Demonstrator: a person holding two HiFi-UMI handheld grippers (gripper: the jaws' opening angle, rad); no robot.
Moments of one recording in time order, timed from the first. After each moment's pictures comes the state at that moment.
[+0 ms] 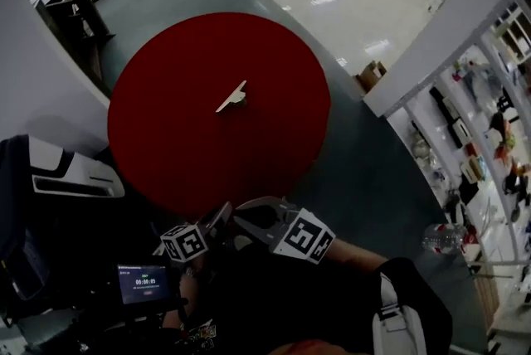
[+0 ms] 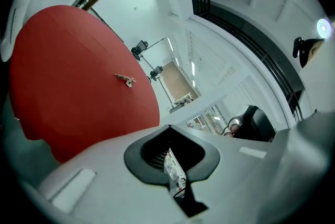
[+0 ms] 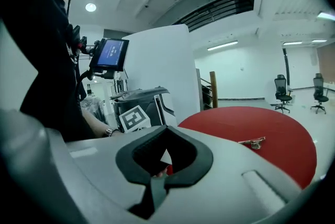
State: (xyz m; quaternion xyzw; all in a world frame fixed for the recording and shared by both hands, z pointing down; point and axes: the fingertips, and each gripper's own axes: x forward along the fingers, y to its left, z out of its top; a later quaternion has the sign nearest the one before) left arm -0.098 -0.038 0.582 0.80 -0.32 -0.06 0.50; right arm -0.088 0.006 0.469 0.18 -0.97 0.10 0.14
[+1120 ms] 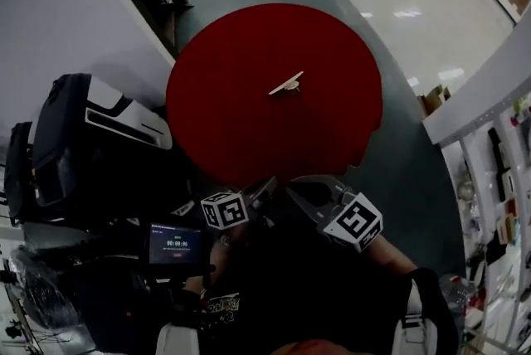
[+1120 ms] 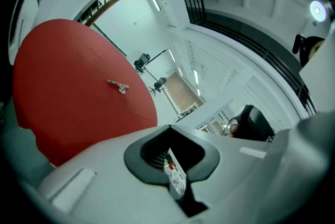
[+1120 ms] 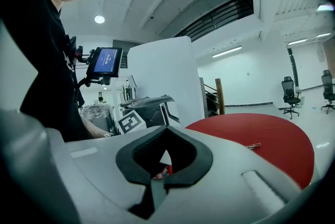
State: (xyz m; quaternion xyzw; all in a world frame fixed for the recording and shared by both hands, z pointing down) left arm -0.017 -0.033 0.546 0.79 -0.40 -0.09 0.46; right arm 0.020 0.007 0.429 0.13 -0.98 0.09 0.09
